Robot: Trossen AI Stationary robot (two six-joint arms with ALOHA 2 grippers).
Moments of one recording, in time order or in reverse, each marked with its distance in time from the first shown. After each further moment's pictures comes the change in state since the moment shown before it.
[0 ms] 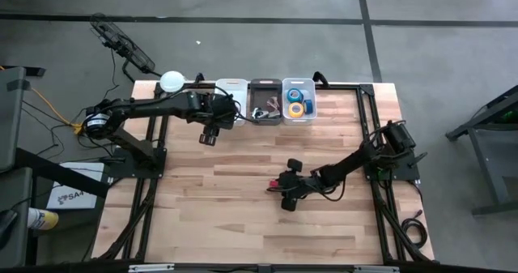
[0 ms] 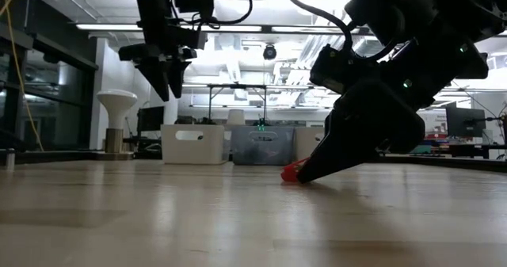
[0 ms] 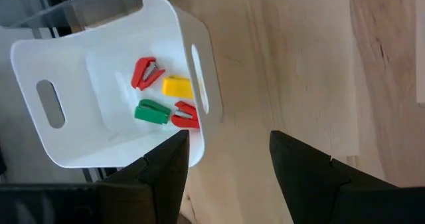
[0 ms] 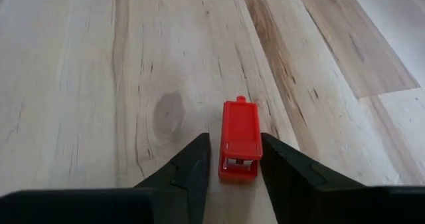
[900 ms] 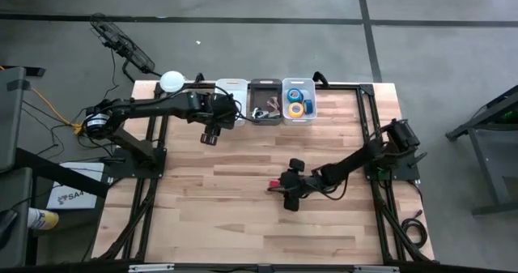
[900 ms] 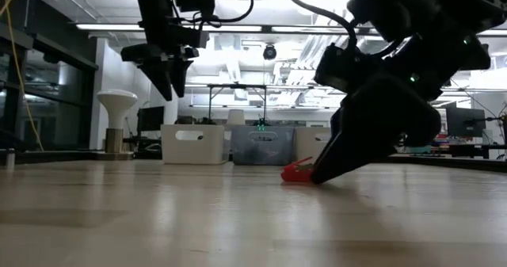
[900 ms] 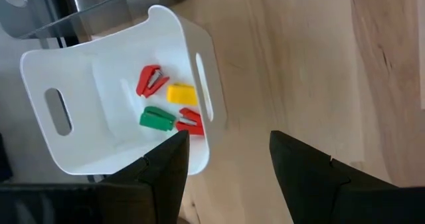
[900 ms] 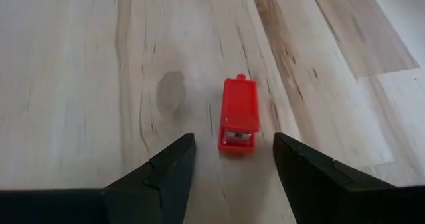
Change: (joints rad) left arm -0.002 0.000 0.000 0.022 0.000 0.016; right arm 0.002 -0.043 -0.001 -0.096 -0.048 0.014
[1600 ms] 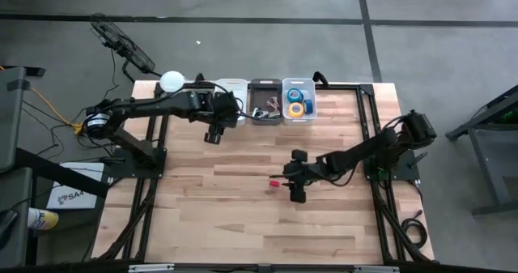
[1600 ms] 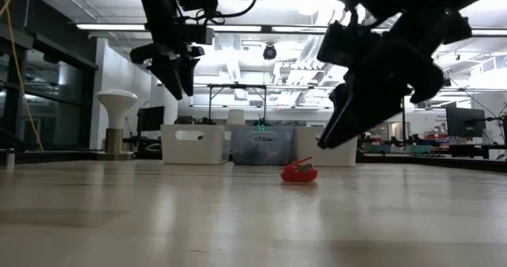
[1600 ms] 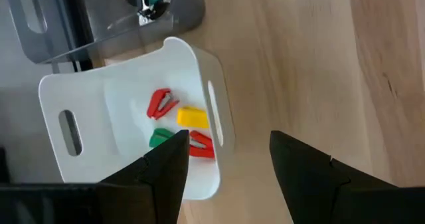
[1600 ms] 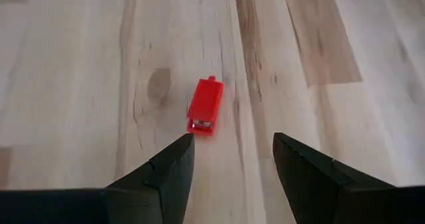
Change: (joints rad) left arm 0.015 0.003 0.000 0.080 0.034 0.026; right arm -0.097 -0.203 0.000 -0.228 -0.145 -0.139
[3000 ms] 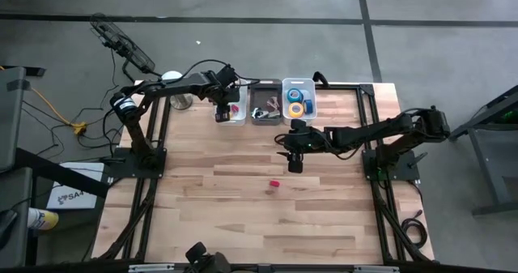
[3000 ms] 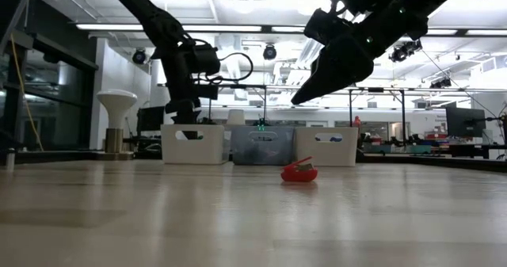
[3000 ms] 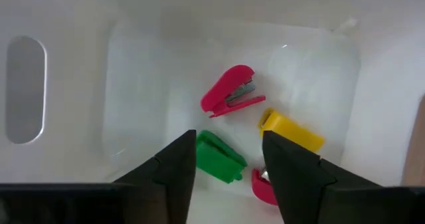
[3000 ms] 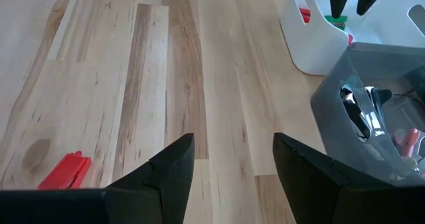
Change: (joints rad) left arm 0.380 0.288 0.000 0.272 0.216 -0.005; right arm -0.277 -0.158 0.000 0.053 -0.041 -0.343
